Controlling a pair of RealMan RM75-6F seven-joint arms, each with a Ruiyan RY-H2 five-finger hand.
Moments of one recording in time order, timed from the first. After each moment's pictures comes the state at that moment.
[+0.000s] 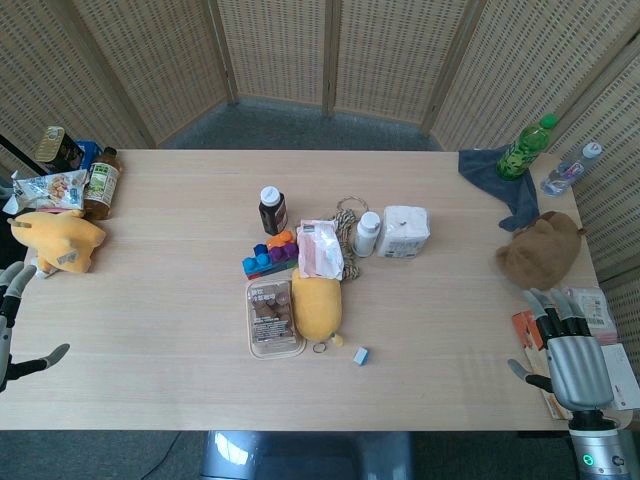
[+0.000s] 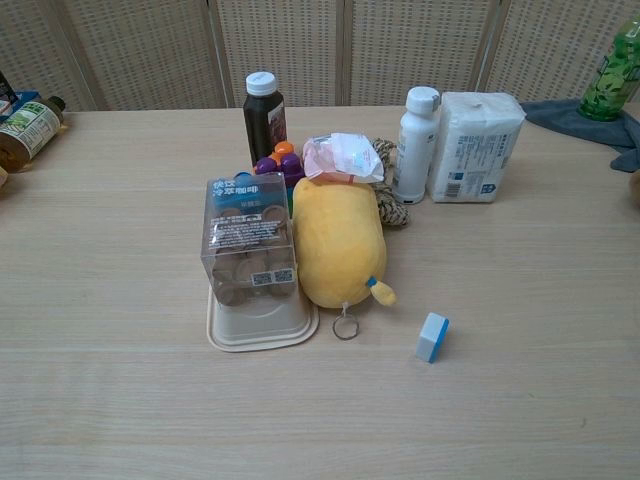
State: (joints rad) left arm -0.05 -0.90 -0.07 -2.10 1.37 1.54 0.23; right arm 0.07 -1.21 0.05 -1.60 -1.61 1.57 -0.09
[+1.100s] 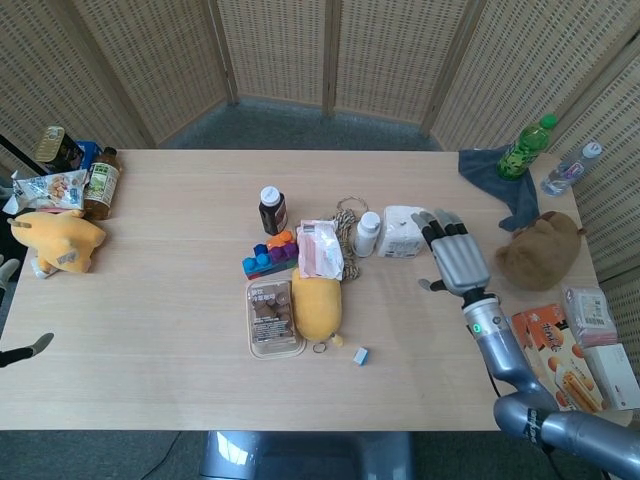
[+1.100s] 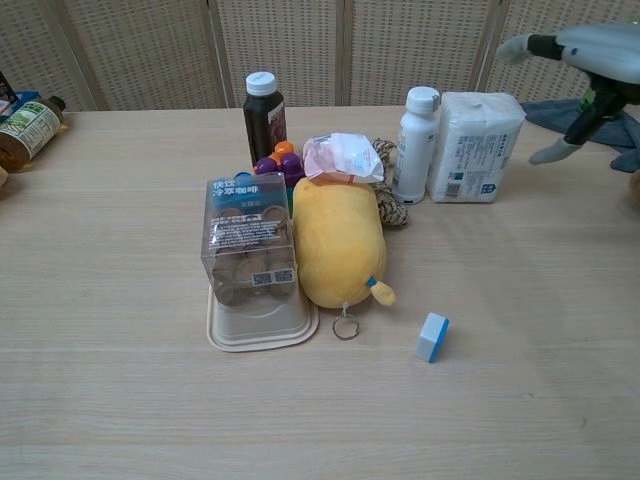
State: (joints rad) left arm -0.08 -0.94 -0.12 -2.02 1.24 1.52 0.26; right arm 0.61 -1.42 0.32 -1.46 -1.18 0.97 -0.36
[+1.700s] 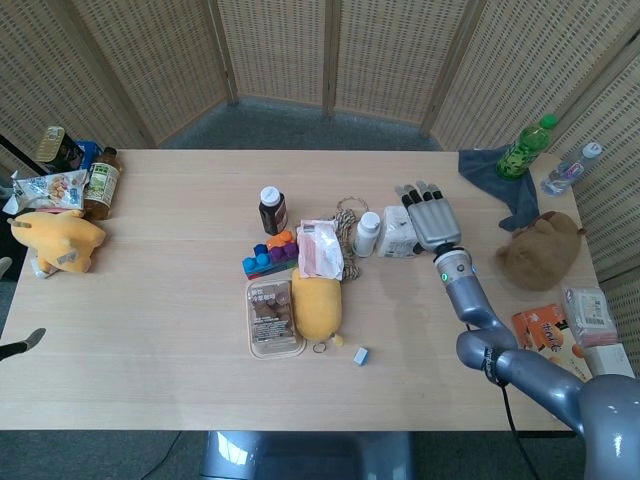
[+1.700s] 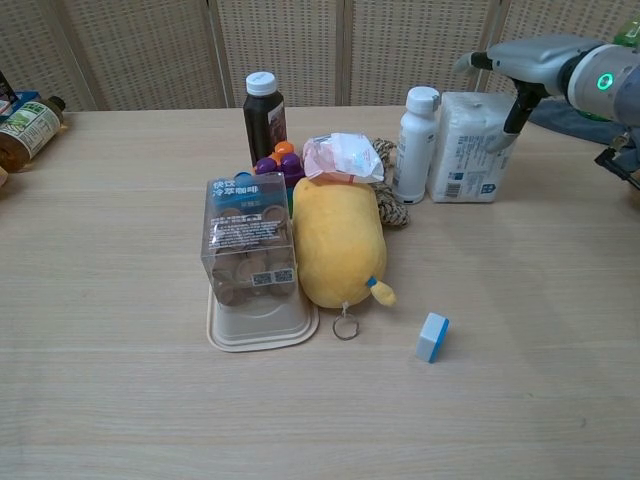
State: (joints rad) left arm -0.10 -0.98 -0.14 -1.95 1.20 1.52 0.30; right arm 0.86 -1.63 0.35 -0.97 -1.06 0.73 -0.33
